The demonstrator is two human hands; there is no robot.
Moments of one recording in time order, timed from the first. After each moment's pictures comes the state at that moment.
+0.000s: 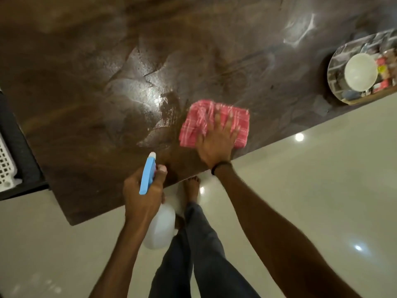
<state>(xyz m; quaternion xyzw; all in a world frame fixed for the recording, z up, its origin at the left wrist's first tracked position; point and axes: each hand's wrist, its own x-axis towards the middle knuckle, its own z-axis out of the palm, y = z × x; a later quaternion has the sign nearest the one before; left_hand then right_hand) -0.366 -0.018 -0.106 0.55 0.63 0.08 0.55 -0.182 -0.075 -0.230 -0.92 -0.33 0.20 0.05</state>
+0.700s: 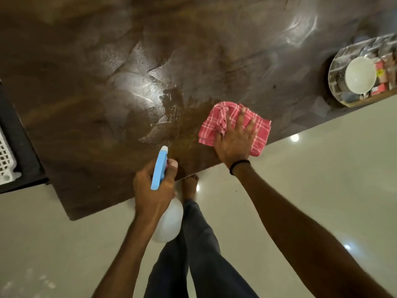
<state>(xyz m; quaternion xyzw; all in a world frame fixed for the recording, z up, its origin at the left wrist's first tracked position) -0.357 -0.022 -0.106 0.60 0.60 0.10 0.53 -0.152 -0.109 -0.227 -0.94 -0.28 0.21 -0.01</state>
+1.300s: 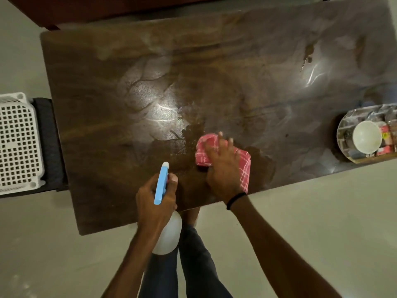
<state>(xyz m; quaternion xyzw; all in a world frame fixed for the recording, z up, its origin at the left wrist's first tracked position) -0.356 0.018 -0.104 0.56 0.63 0.18 0.50 -0.173 -0.035 -0.164 -0.85 -0.45 0.27 0.06</state>
